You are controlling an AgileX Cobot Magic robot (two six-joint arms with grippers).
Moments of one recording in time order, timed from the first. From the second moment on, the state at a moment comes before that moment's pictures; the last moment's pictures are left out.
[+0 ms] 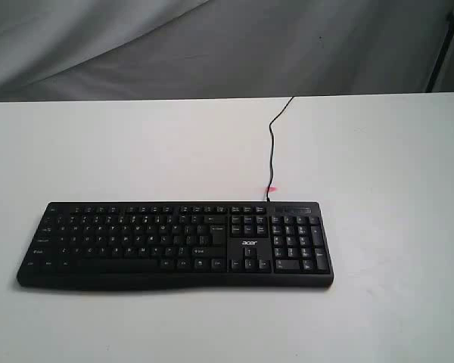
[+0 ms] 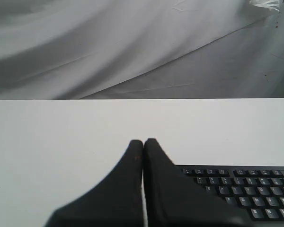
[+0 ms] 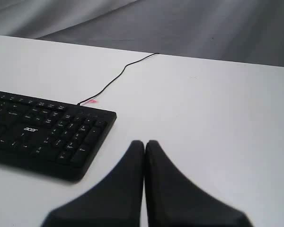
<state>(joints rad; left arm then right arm) 0.01 0.00 -0.01 -0.10 0.22 0.09 -0.06 0.00 0.00 0.01 0.34 -0.04</state>
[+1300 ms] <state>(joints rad) 0.01 0.00 -0.01 -0.10 0.22 0.09 -0.06 0.00 0.00 0.01 -0.10 -0.04</state>
